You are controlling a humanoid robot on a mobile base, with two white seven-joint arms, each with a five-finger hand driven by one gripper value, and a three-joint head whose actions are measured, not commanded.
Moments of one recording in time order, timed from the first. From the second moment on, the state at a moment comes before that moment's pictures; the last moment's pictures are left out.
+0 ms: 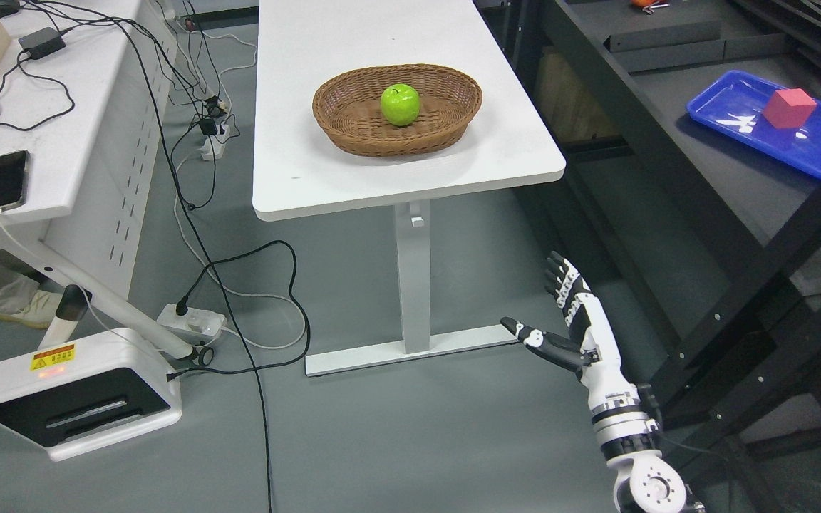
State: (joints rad) left arm 0.00 0.00 -0.07 -0.05 0.04 -0.03 -0.14; right arm 0.11 0.00 0.00 -1.71 0.00 -0.11 0.02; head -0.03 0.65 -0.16
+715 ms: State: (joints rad) left arm 0.00 0.00 -0.07 -0.05 0.04 -0.03 -0.14; right arm 0.02 -0.07 0.04 -1.71 0.09 -0.23 0.10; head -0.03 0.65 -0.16
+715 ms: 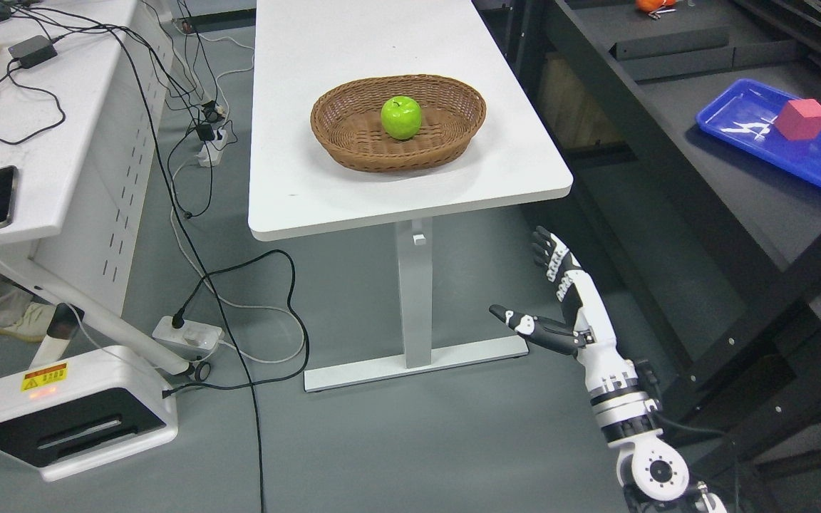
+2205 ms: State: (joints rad) left arm 0.00 0.00 -0.07 -0.05 0.04 -0.03 -0.14; right arm -0.45 -0.58 0.53 -1.70 0.51 -0.32 0.36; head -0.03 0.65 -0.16
